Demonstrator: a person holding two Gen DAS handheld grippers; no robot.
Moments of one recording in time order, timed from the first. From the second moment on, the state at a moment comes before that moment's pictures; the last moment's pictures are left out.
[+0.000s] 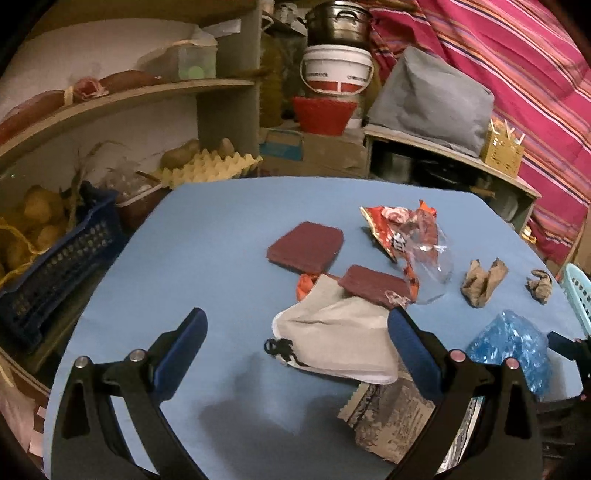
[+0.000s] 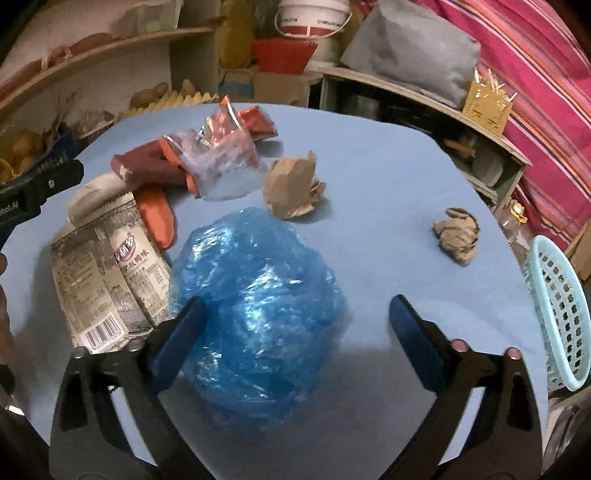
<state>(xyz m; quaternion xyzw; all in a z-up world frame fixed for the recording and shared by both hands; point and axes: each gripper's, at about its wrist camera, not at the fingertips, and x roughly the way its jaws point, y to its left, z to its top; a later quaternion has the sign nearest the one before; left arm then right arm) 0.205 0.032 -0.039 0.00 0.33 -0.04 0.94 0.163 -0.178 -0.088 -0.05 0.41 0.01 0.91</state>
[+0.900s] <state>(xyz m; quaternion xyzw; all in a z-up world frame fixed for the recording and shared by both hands) 0.232 0.021 -0.074 0.00 0.41 -0.07 0.91 0.169 -0.266 -0.057 0.03 0.40 0.04 0.92</state>
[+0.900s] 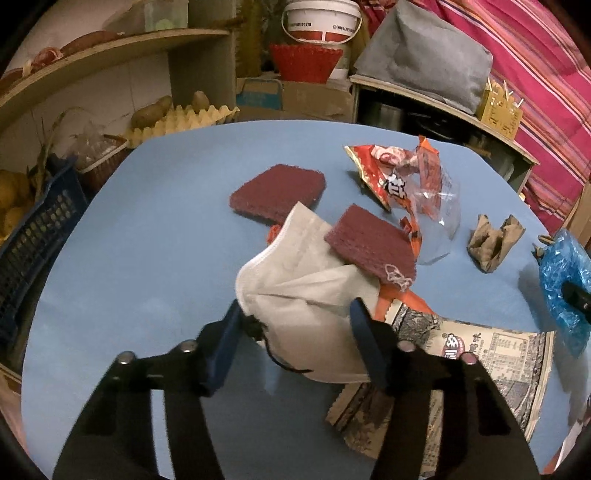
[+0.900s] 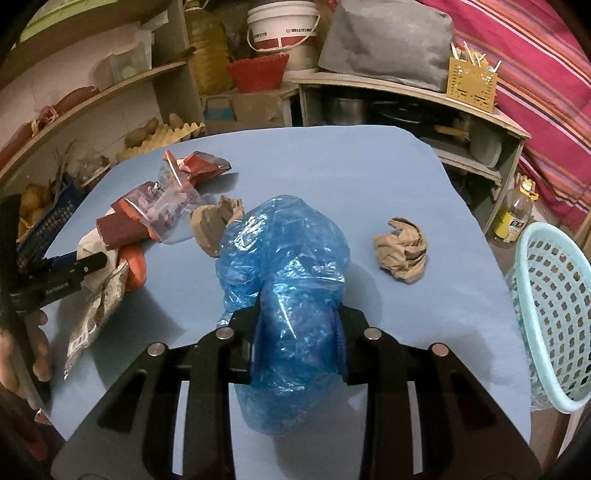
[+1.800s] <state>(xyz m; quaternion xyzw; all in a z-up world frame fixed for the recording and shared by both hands) 0.215 0.044 -0.046 0.01 0.37 -0.04 0.93 0.159 -0.276 -0.041 0.03 0.37 0.04 0.93</state>
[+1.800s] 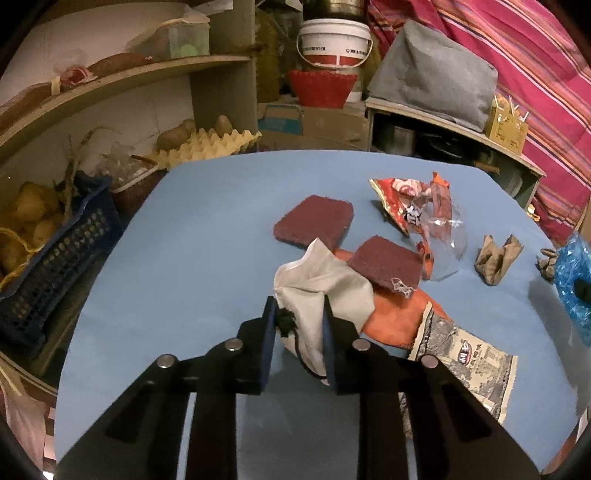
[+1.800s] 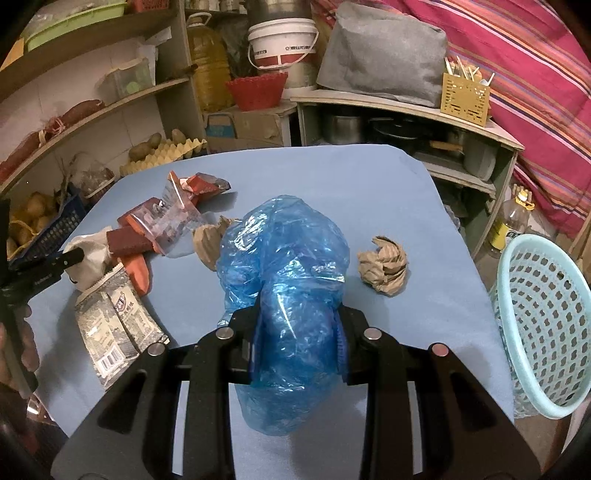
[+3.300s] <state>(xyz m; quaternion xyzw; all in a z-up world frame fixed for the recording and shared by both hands) 0.164 -0.287 0.035 0.06 0.26 -0.20 0.94 0.073 -0.548 0.007 0.09 0.28 -0.14 0.95</state>
